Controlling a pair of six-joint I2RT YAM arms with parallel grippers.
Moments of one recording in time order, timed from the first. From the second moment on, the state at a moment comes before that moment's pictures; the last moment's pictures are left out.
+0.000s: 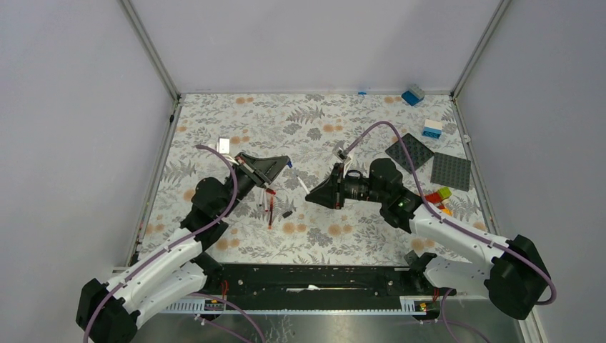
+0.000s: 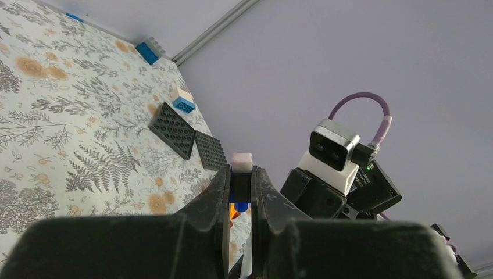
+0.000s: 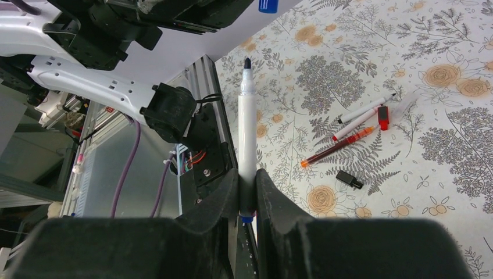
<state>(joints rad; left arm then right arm) -0.62 0.77 0.48 0.49 0.07 -0.98 0.75 1.10 0.65 0.33 -0.61 0.46</state>
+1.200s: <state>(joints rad) -0.62 0.82 0.45 0.54 0.14 -1.00 0.77 1.14 0.68 0.28 -0.53 0.44</state>
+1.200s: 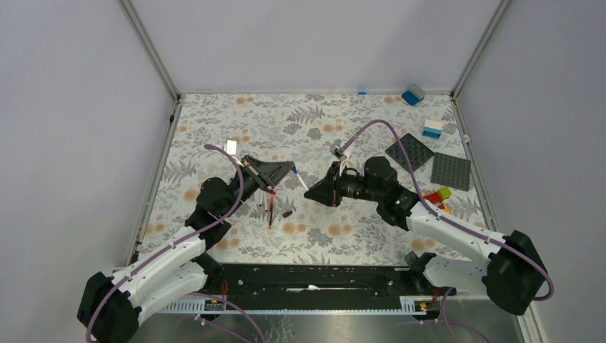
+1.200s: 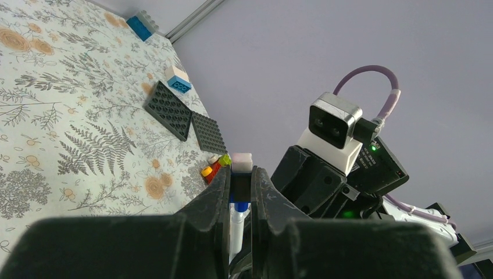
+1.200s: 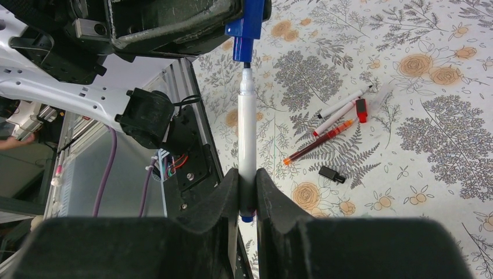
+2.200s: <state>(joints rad) -0.62 0.84 0.43 0.59 0.16 -1.03 0.77 1.17 0.72 0.27 -0.49 0.43</state>
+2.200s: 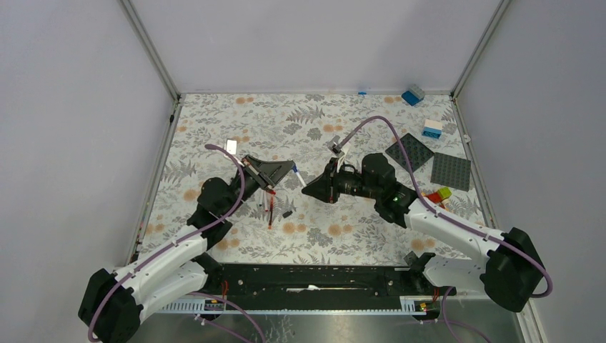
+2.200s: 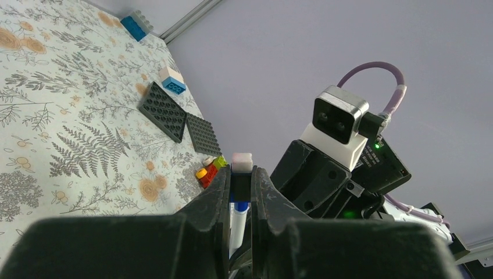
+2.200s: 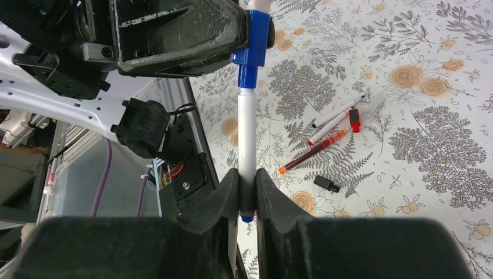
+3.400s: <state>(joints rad) -0.59 0.88 0.40 0.62 0.08 -1.04 0.79 1.35 0.99 -0.05 -0.42 0.32</state>
